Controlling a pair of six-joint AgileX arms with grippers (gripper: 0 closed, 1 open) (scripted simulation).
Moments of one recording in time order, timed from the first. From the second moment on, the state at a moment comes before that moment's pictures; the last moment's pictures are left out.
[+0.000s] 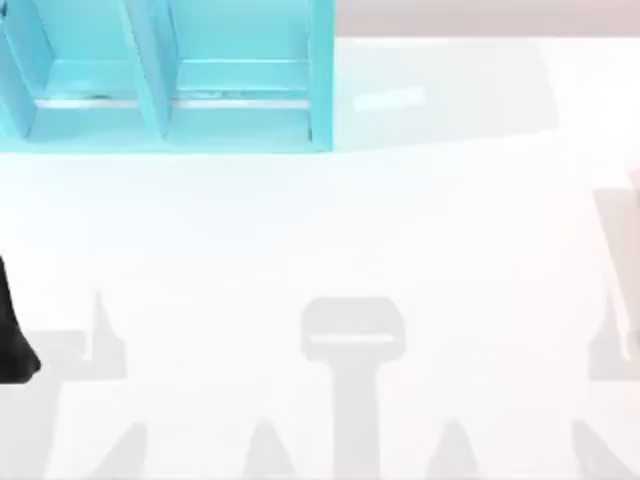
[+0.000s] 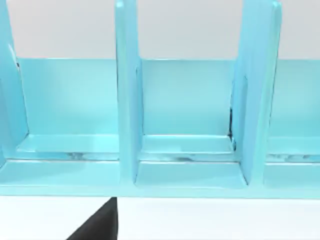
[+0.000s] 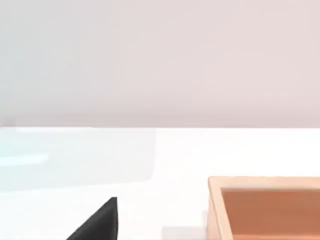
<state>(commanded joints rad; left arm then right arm) 0.00 0.00 0.00 0.00 0.00 0.00 0.00 0.00 0.00 0.00 0.00 0.00</state>
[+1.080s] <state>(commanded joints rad) 0.00 0.00 0.00 0.00 0.00 0.00 -0.37 1.19 1.00 -0.89 0.00 -0.36</state>
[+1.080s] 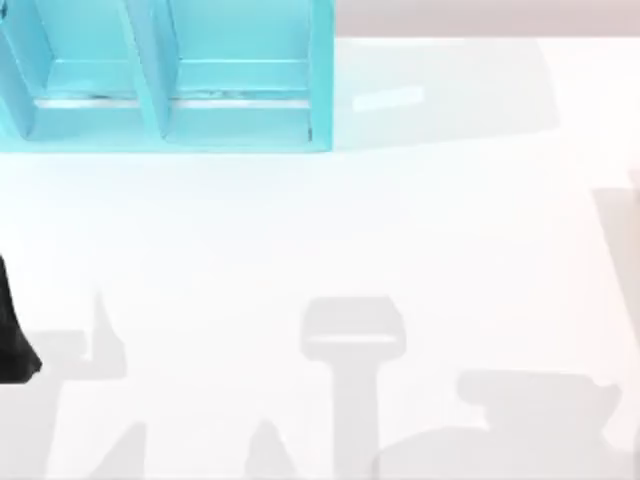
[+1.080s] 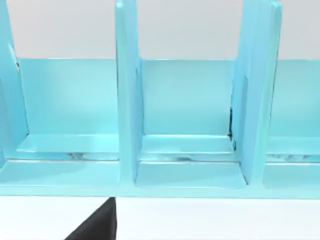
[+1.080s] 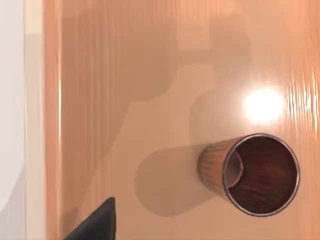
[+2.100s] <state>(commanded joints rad) 0.00 0.00 0.00 0.00 0.00 0.00 -0.55 1.76 1.50 -1.31 0.00 -0.54</state>
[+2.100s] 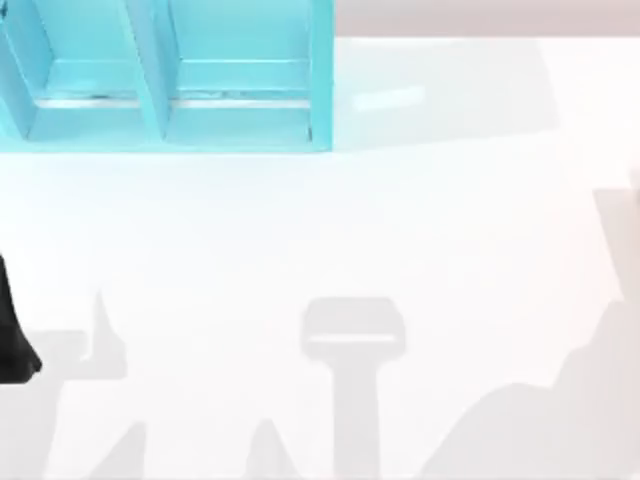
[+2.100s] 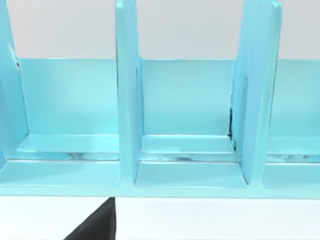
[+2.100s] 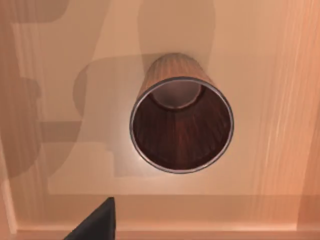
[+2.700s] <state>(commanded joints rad) 0.00 0.00 0.00 0.00 0.00 0.00 -0.55 1.83 1.20 -0.95 0.00 -0.54</state>
